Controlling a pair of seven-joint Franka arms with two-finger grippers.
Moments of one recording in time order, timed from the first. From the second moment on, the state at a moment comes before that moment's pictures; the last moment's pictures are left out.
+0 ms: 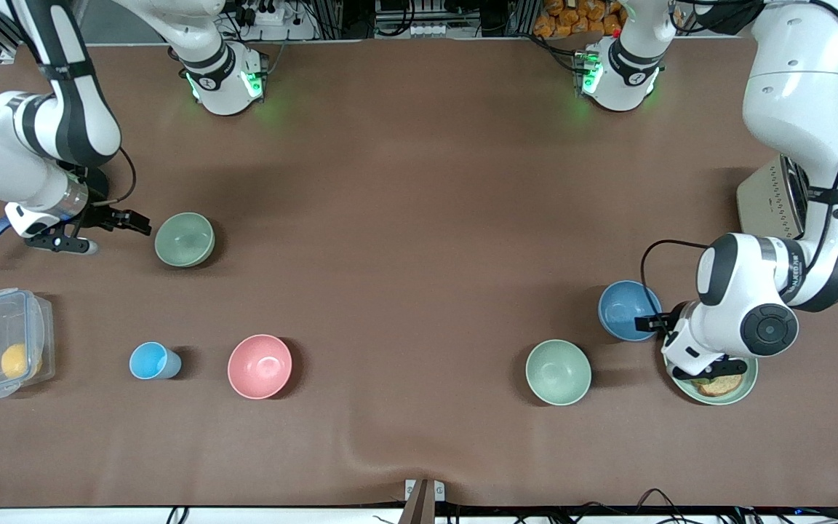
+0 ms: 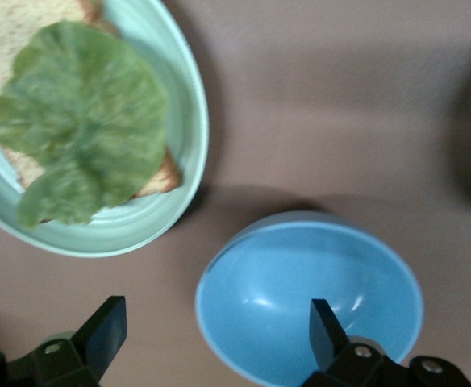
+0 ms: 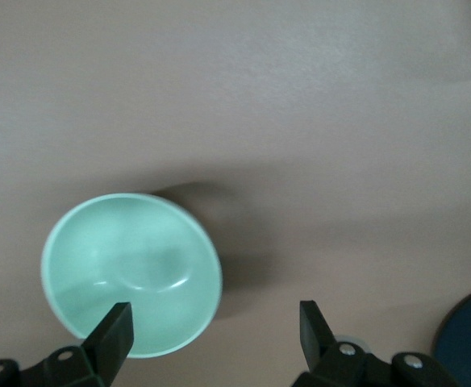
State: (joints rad) left arm 0.03 0.72 -0.16 -1.42 0.17 1.89 -0.27; right arm -0.22 0.05 -0.02 -2.39 0.01 2.33 -0.11
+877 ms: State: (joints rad) left arm 0.04 0.74 -0.16 -1.55 0.16 2.03 -0.32; right arm -0.22 0.20 -0.02 -2.45 0.05 2.52 -0.12
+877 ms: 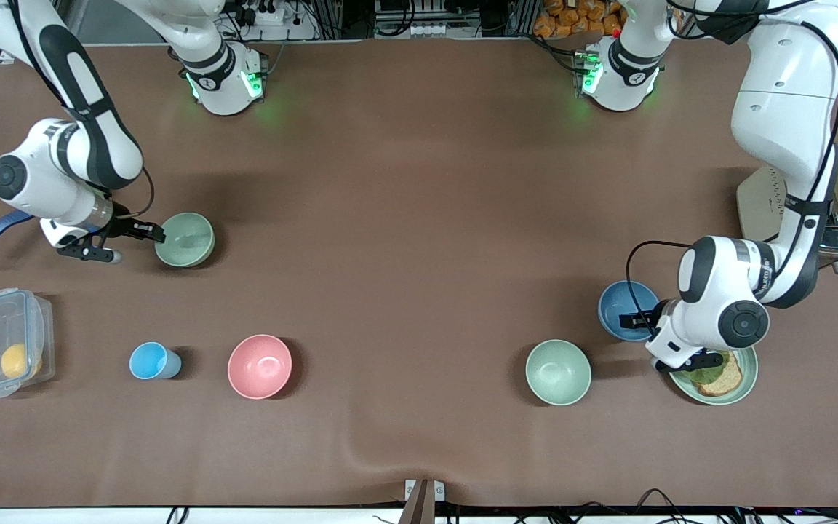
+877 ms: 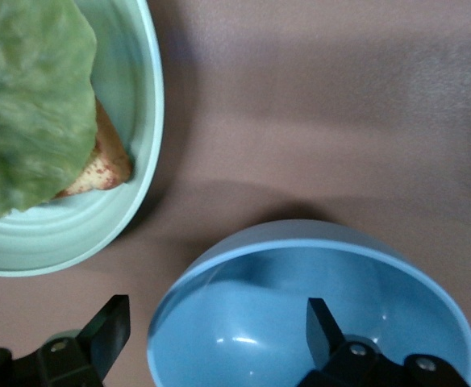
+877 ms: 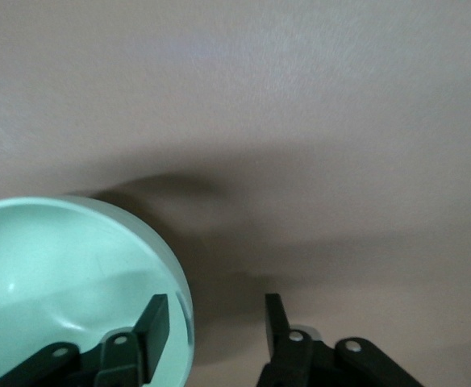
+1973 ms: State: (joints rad) left arm 0.04 0.73 -0.17 -1.56 0.16 2.03 -0.34; right arm -0.09 0.09 0.00 -2.37 0.31 2.20 -0.01
